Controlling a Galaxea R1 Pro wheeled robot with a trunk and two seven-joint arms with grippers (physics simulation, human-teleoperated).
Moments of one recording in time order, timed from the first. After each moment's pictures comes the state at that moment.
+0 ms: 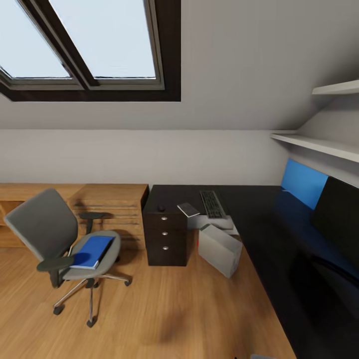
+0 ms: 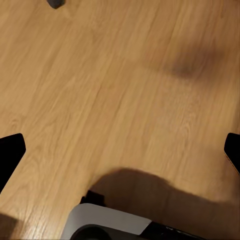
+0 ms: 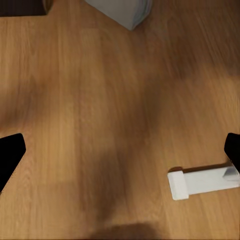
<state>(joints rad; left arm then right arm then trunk) -0.06 0.04 0.15 -0.33 0.25 -0.29 -0.09 -0.38 0.04 0.39 0.02 -0.43 -0.51 -0.18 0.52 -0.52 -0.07</state>
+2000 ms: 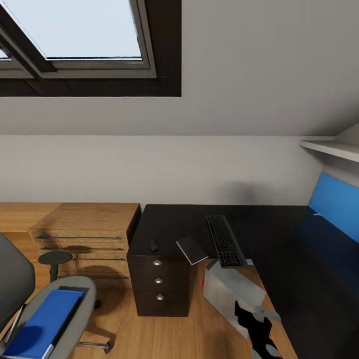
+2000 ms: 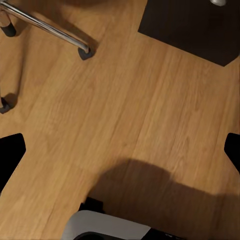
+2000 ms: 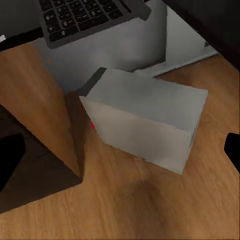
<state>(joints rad) -0.06 0.04 0.15 -0.34 0.26 -0.30 -0.09 -0.38 -0.06 0.30 -0.42 -0.60 -0.38 -0.16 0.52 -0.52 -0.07</state>
